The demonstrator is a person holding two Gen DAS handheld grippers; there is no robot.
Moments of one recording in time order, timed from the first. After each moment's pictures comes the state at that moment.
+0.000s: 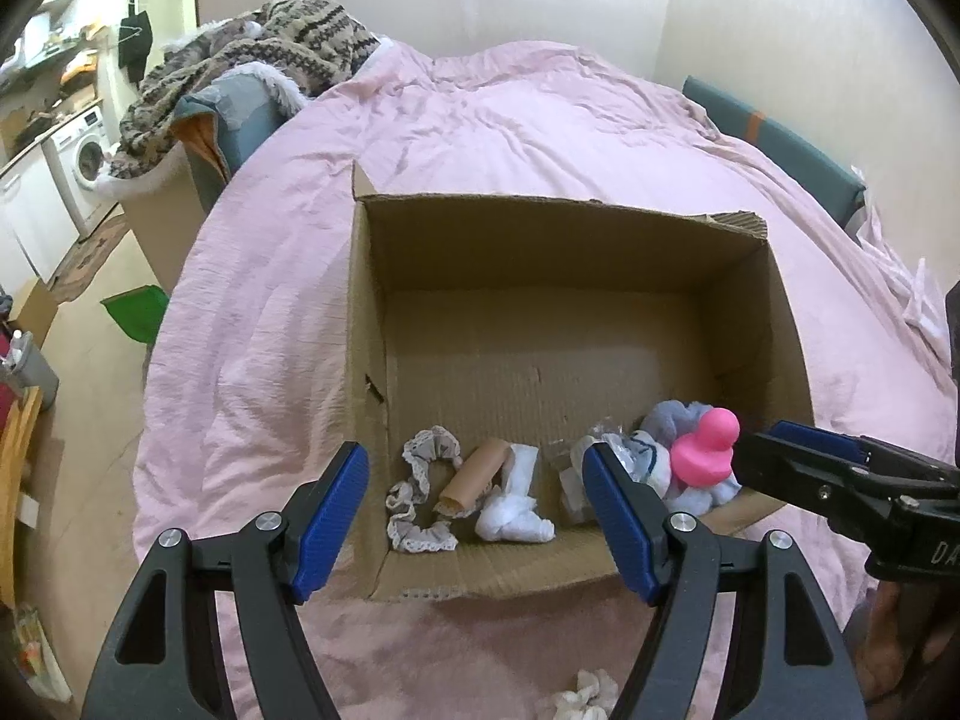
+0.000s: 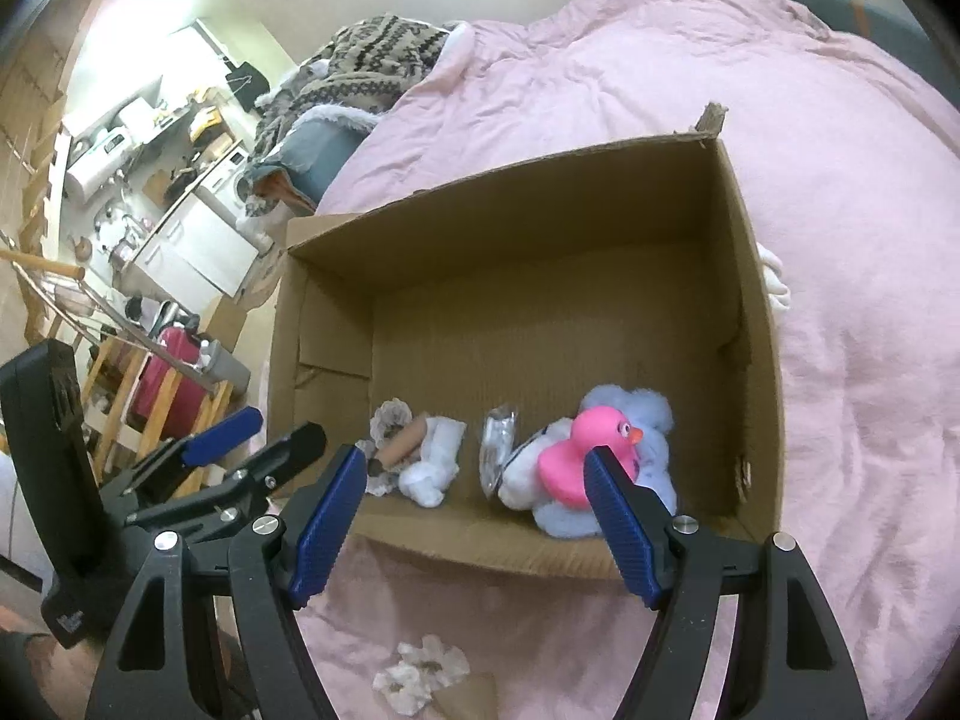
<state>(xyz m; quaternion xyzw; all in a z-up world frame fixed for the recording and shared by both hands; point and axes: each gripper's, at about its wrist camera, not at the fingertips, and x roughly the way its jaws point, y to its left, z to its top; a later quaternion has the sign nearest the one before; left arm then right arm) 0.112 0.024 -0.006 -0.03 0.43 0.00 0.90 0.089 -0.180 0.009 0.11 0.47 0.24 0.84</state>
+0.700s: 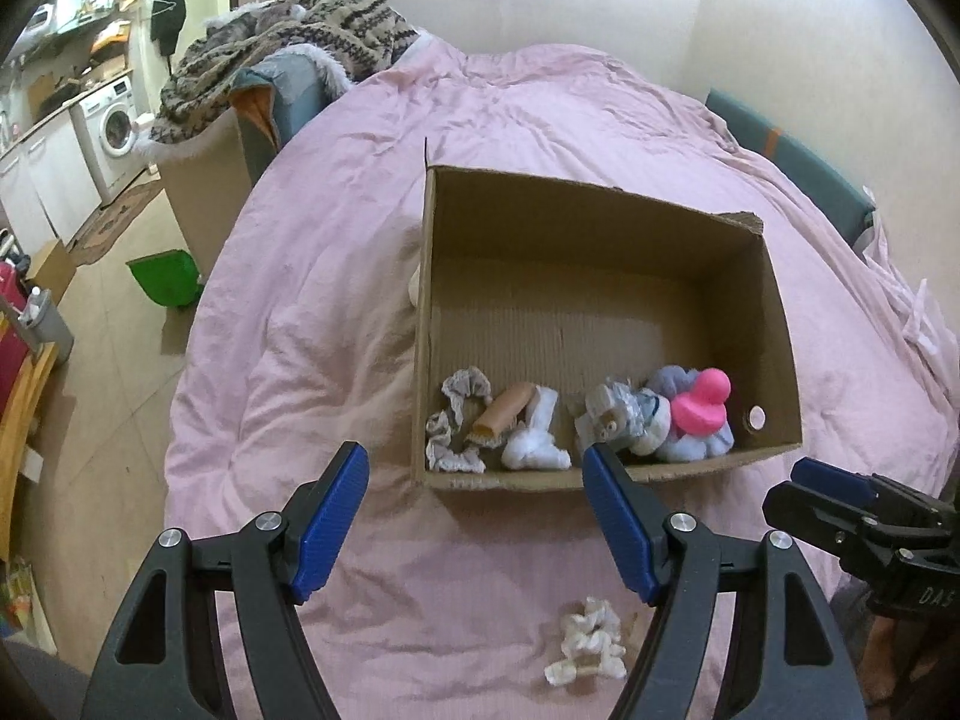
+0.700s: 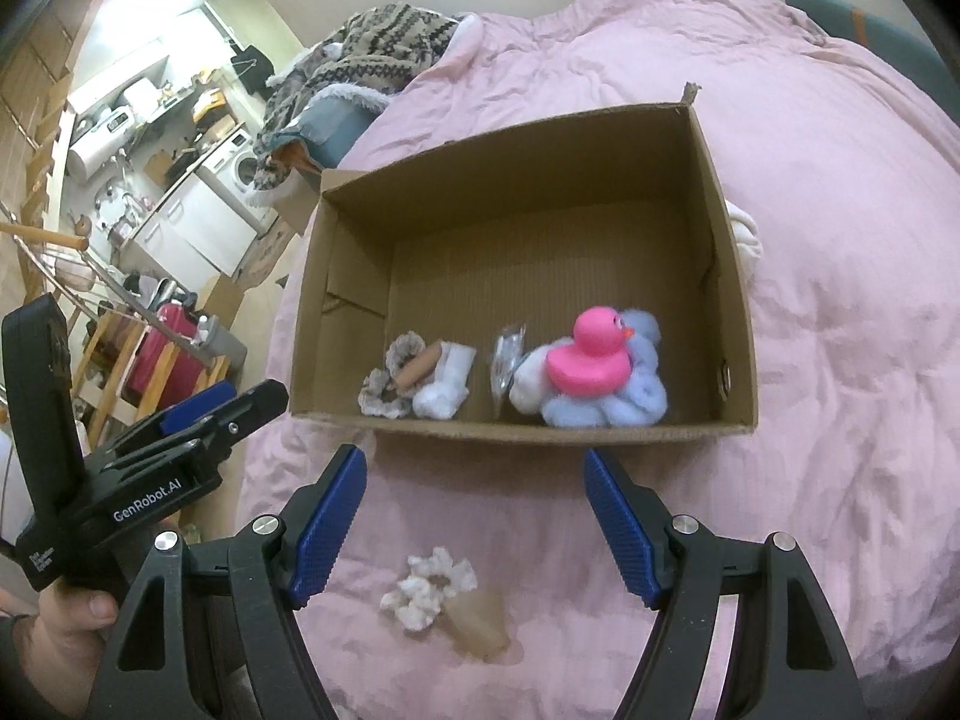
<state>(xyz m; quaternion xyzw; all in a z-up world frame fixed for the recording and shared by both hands) 0.056 0.042 0.003 -0.06 0.44 0.02 0.90 0.030 -0.185 0.012 0.10 0.48 0.23 0.84</state>
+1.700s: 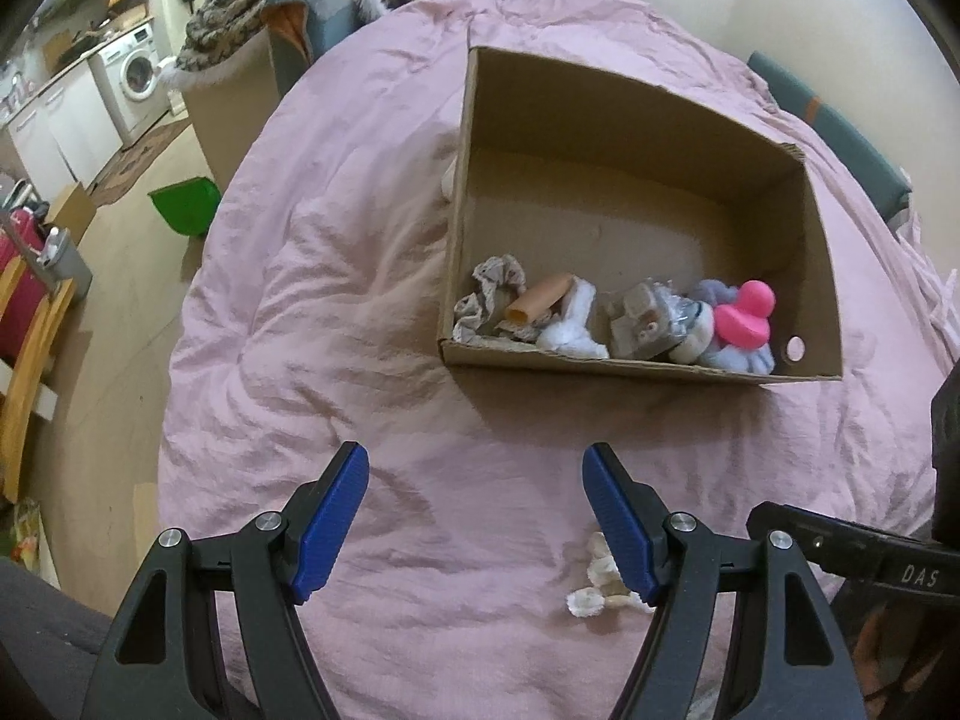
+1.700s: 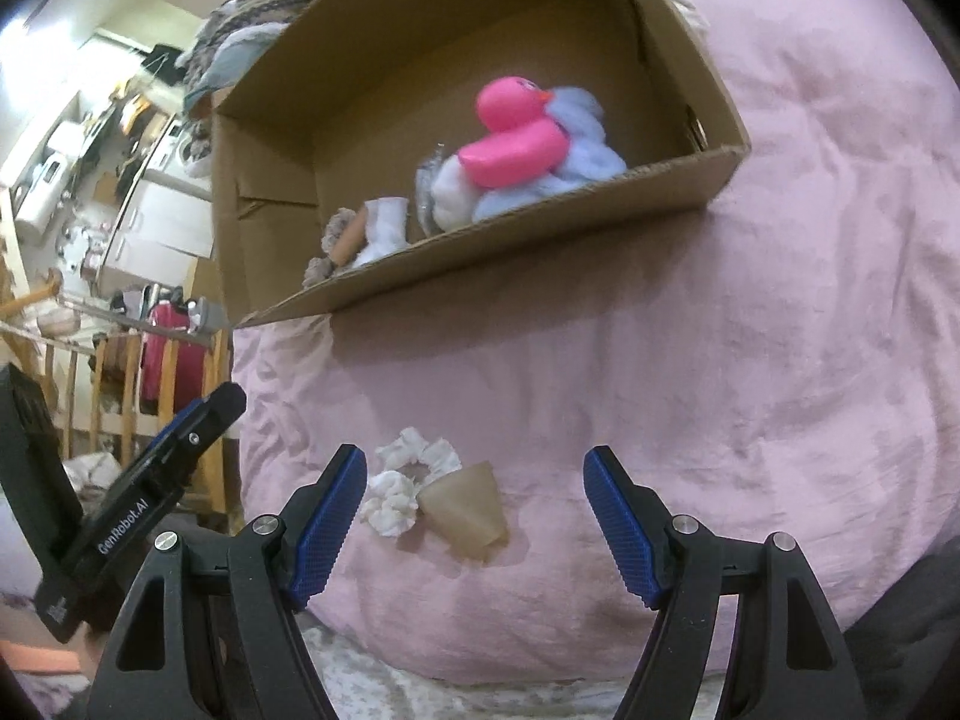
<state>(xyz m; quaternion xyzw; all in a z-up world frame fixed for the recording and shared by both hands) 0.037 0.043 -0.035 -0.08 0.51 0.06 0.86 0.018 -0.202 -0.062 0.19 0.61 0.20 0.74</state>
